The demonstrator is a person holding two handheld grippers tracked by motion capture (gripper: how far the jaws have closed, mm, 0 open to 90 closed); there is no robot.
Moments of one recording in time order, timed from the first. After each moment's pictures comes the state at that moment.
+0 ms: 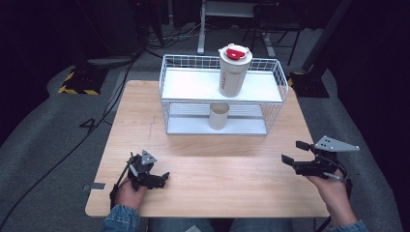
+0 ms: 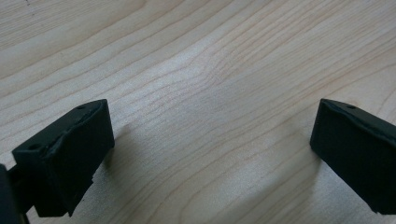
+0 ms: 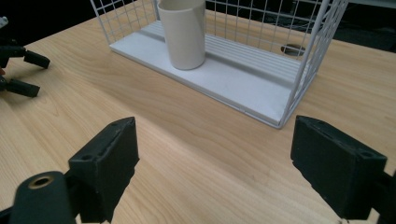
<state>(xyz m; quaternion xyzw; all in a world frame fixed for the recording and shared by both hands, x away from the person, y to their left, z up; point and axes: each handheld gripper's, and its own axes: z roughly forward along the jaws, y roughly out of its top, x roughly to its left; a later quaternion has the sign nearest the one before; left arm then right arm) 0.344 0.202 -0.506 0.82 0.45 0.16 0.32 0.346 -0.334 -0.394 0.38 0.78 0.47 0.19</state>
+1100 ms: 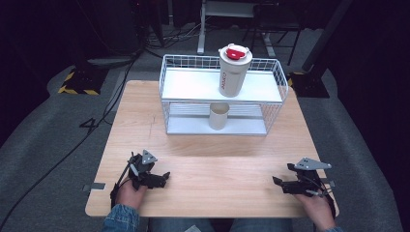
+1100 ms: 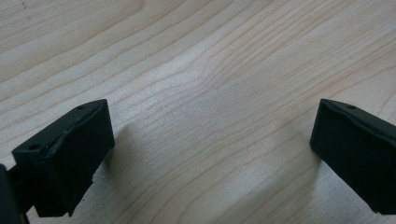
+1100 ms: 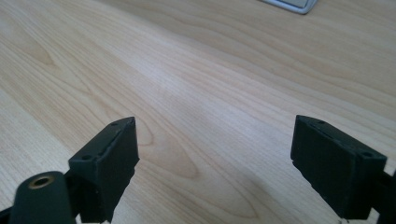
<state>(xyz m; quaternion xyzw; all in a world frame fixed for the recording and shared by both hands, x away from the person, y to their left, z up) 0.346 0.201 -0.506 0.82 0.45 0.16 0.32 0.333 -0.325 -0.480 0.41 0.82 0.37 0.17</state>
